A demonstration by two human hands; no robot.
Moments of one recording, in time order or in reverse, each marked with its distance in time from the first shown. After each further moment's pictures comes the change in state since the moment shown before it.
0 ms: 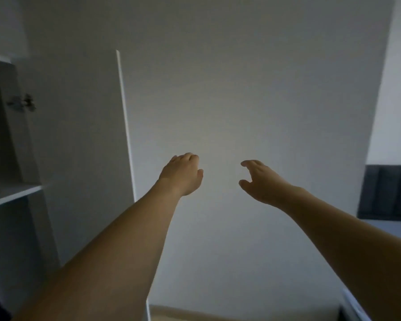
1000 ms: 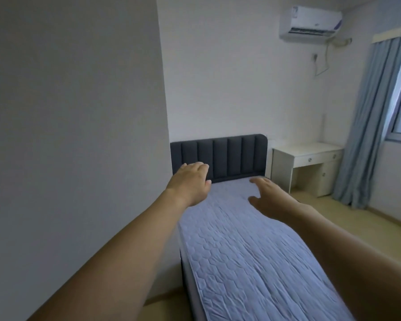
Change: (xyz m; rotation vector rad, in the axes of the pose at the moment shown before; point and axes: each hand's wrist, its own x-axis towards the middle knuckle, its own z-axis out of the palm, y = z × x) left_hand 0.053 0.761 0.129 -0.252 -0.134 0.479; right_hand -0.344 0.639 -0.243 -0.011 -0.023 0.558
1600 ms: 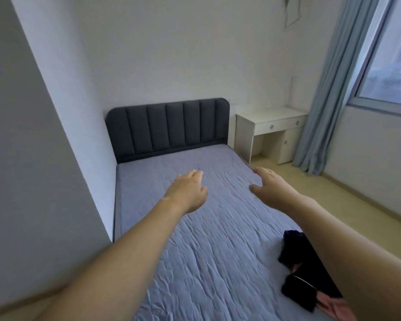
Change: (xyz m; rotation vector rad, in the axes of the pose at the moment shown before) left_hand 0.219 0.305 0.235 -0.201 -0.285 -0.096; right_hand 0.090 0.420 -0.078 0.039 -0.074 0.197
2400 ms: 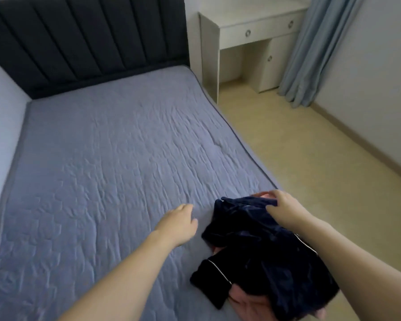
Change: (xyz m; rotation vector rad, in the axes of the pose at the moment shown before) left_hand 0.328 0.306 0.468 -0.118 -0.518 -0.210; right_hand 0.245 0.659 0.044 0.035 -0.422 0.346
